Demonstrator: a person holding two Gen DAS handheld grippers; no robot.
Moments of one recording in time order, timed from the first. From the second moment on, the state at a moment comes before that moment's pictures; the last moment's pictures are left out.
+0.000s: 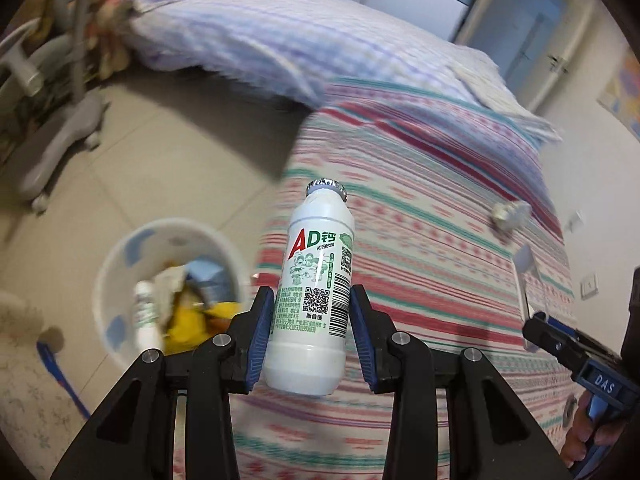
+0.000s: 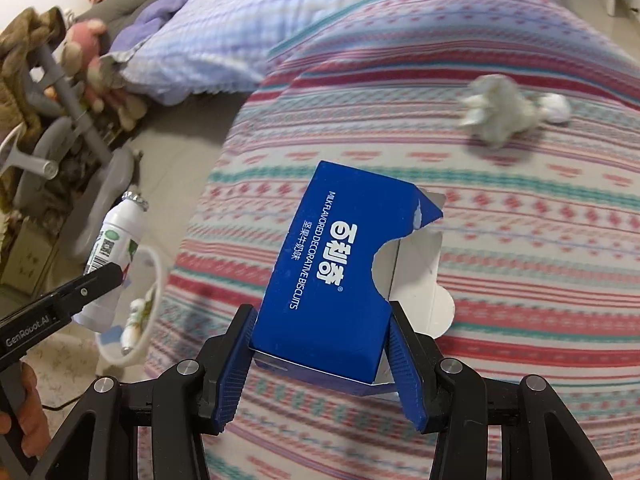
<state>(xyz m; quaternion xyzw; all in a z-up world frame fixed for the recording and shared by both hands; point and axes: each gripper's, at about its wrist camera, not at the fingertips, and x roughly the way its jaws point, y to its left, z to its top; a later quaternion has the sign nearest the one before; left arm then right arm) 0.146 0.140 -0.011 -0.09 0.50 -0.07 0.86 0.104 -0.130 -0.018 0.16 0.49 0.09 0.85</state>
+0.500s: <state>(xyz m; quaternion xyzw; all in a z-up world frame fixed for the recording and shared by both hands) 0.165 0.245 -0.059 -0.12 0.52 0.02 0.85 0.130 -0.031 -0.043 0.10 0.52 0.14 0.83</state>
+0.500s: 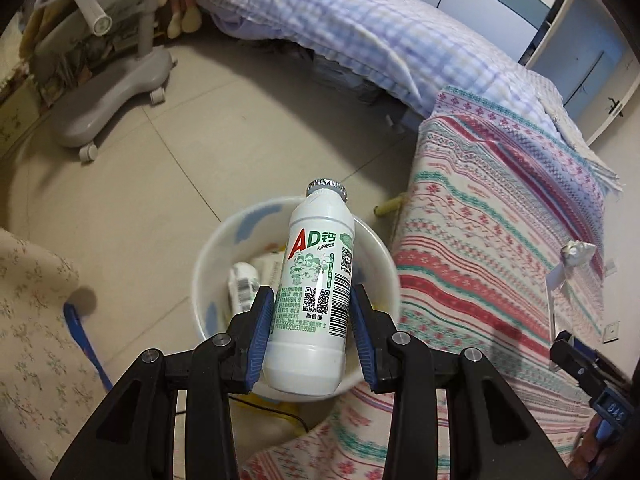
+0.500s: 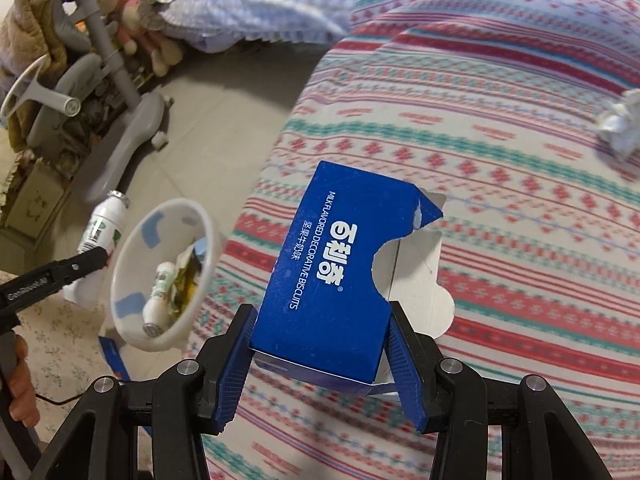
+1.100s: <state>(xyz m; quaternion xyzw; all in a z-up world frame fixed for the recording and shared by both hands) 0.153 0.292 -0.064 -0.09 0.54 0.10 0.83 0.147 0.054 -0.061 0.09 0.52 0.23 0.82</state>
